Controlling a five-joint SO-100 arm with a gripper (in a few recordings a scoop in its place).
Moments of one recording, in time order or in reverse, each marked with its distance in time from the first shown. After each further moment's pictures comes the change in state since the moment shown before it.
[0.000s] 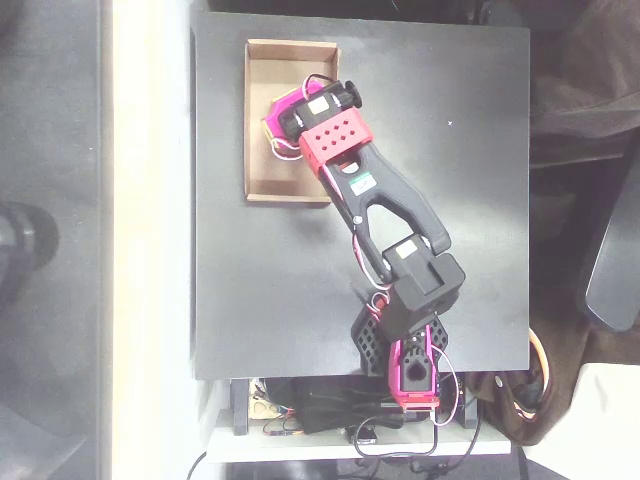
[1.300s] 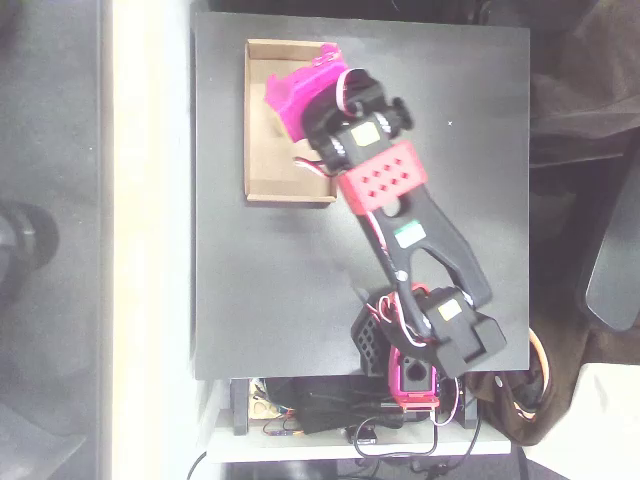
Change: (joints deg) arm 2.7 24.8 0.1 0.4 -5.4
